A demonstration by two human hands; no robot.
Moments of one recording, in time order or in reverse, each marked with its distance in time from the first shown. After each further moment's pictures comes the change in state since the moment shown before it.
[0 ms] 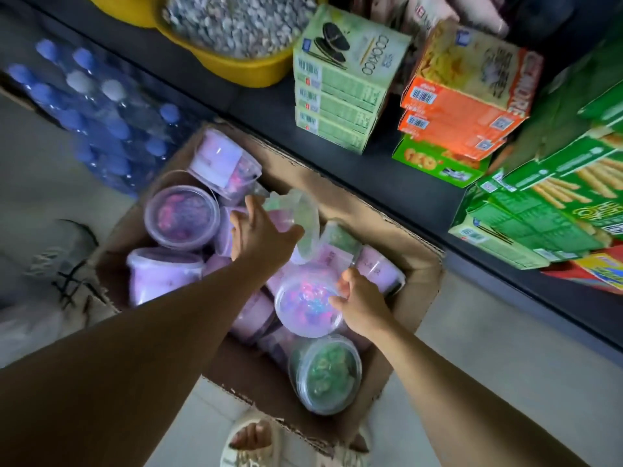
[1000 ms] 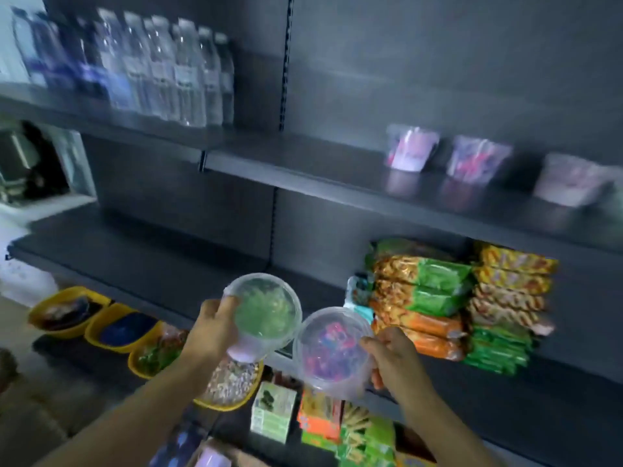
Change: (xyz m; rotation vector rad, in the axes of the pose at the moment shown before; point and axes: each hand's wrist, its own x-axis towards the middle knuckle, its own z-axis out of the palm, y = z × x) left_hand -0.324 0.327 -0.535 -0.683 -0.024 0.293; right_hand -0.494 -0.383 -0.412 0.571 0.720 -0.292
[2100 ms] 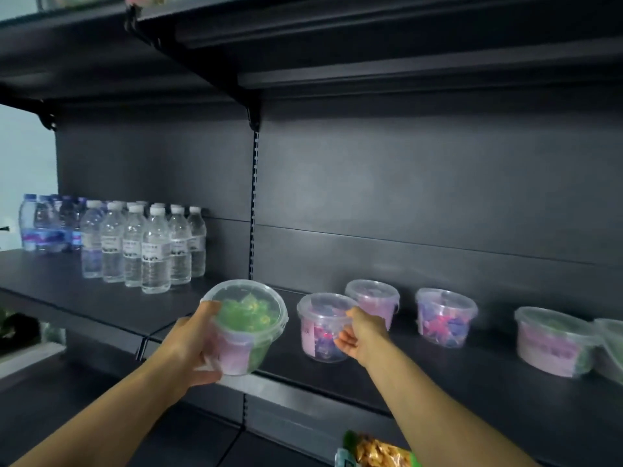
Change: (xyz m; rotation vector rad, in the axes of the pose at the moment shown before) left_hand 0.038 0.271 0.043 -0.240 -0.070 0.159; right_hand 0.224 -0.247 -0.066 0.565 0.081 0.155
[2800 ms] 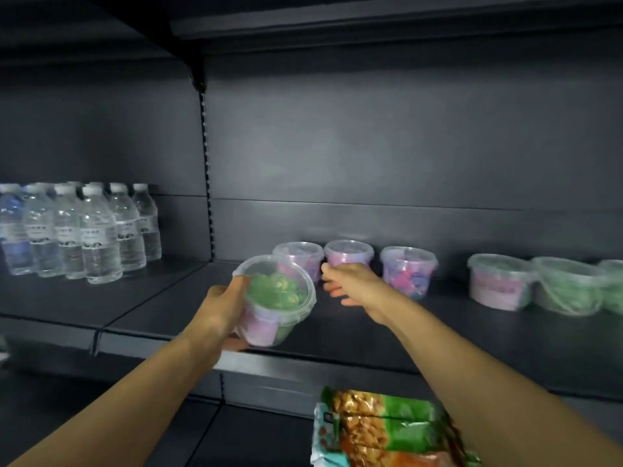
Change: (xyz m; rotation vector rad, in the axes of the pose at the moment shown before) left_hand 0.018 -0.008 0.065 0.157 -0.176 0.059; right_hand -0.028 -0.027 -0.041 -0.605 -0.246 -0.314
